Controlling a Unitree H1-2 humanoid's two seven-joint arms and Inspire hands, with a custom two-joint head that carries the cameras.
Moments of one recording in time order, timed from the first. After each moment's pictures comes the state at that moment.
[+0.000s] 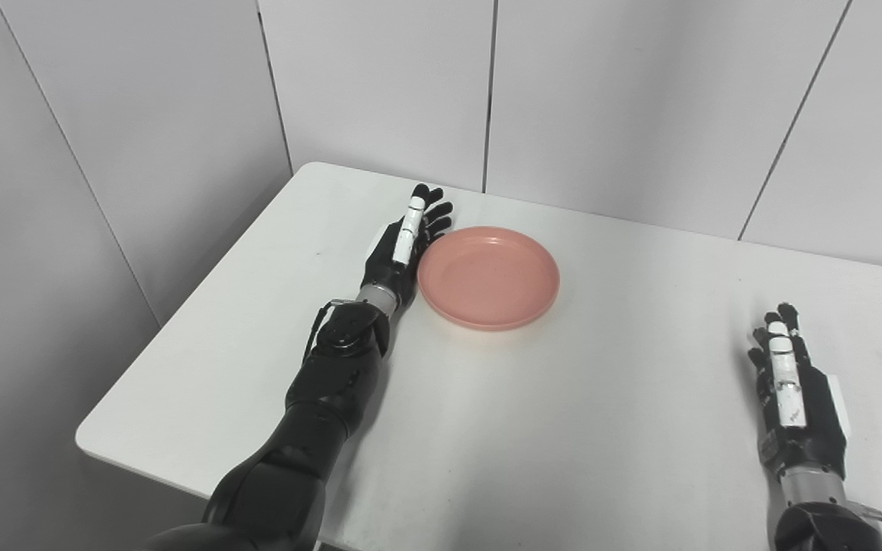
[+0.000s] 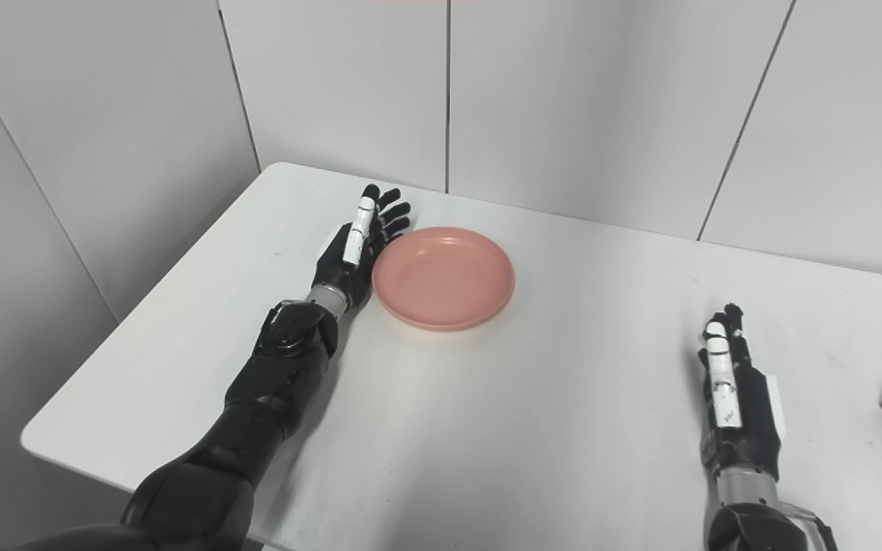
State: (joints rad) left arm -0.62 0.19 0.17 0.78 -0.21 -0.17 -0.11; right arm -0.36 -0.03 -0.05 0.30 0.12 -0.01 0.04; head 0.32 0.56
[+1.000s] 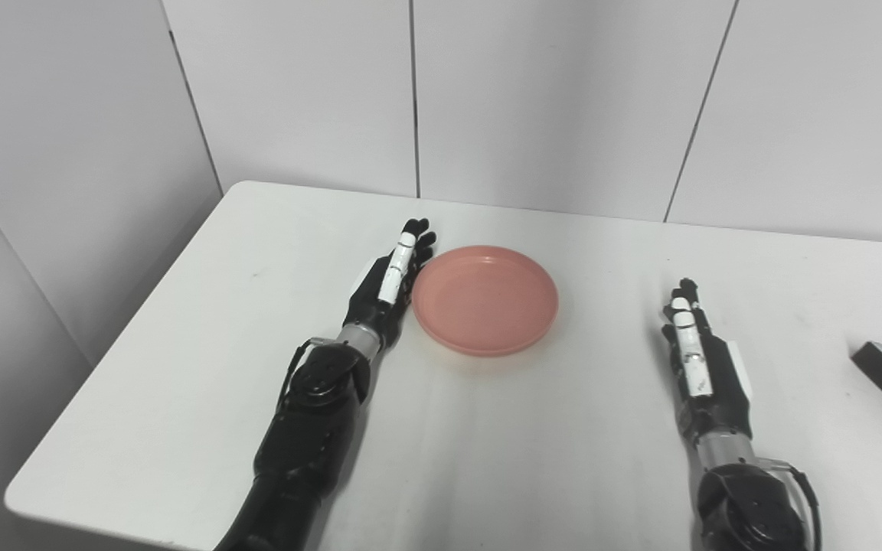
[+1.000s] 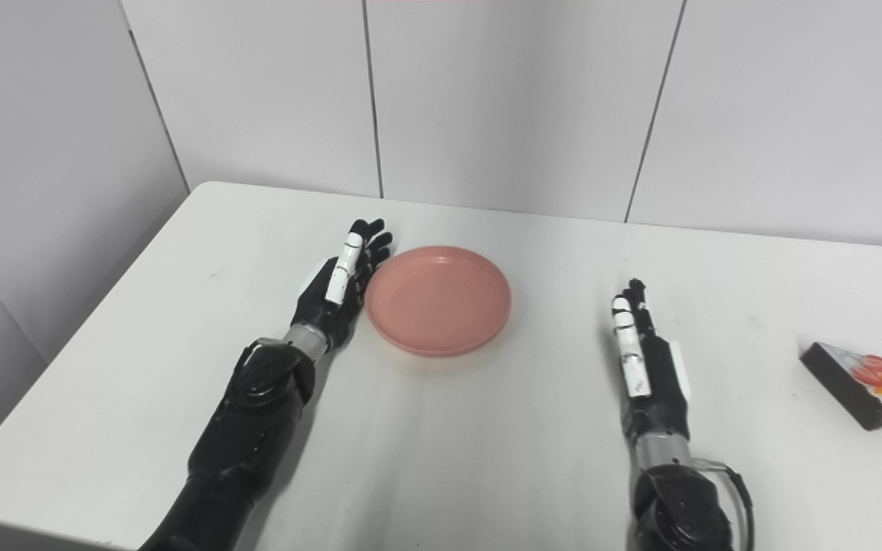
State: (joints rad) left arm -0.50 0.10 0.08 0.46 -0.18 0.05 -0.14; right arm -0.35 0.02 -0.01 0.26 0.06 0.01 0.01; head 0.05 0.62
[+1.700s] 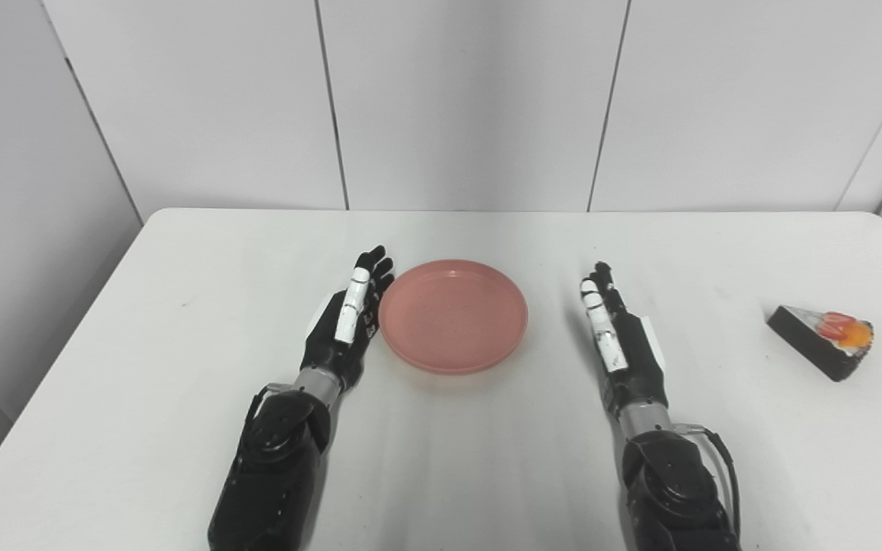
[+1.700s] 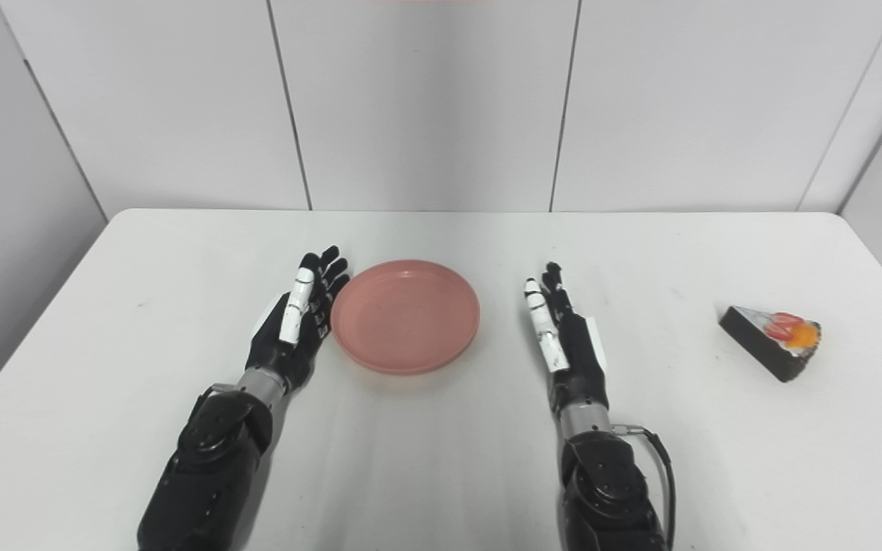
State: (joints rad) left arm -0.42 0.06 0.03 0.38 -0.19 0.03 -0.18; right arm -0.38 0.06 0.00 0.29 0.01 0.01 -0.05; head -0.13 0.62
